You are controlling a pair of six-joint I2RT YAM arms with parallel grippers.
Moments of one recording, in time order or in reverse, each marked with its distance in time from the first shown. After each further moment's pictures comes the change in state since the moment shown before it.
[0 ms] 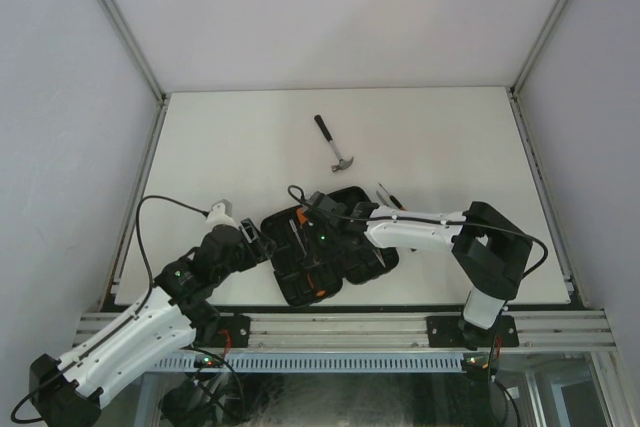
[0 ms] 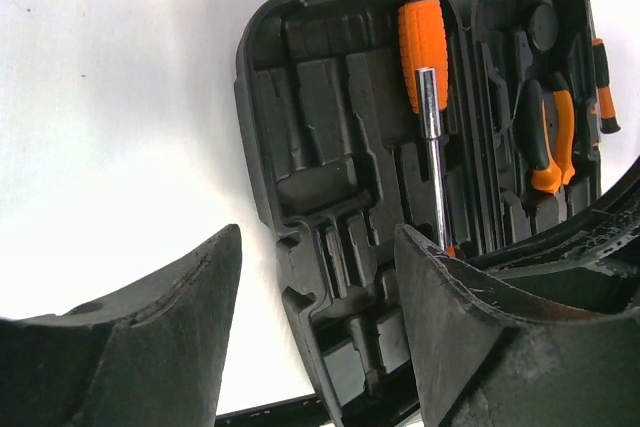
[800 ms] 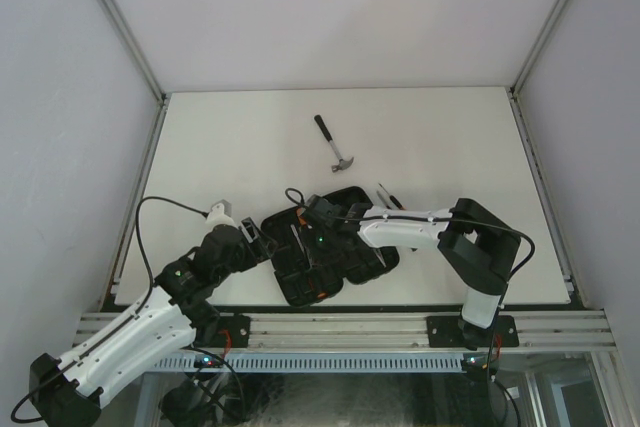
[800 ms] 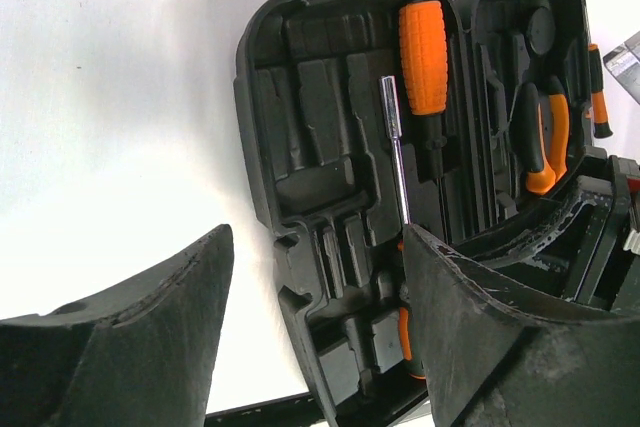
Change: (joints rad) left arm 0.000 0.006 0.000 -0.001 0.004 -0.032; right arm 0.001 0.071 0.009 -0.001 -0.003 0.026
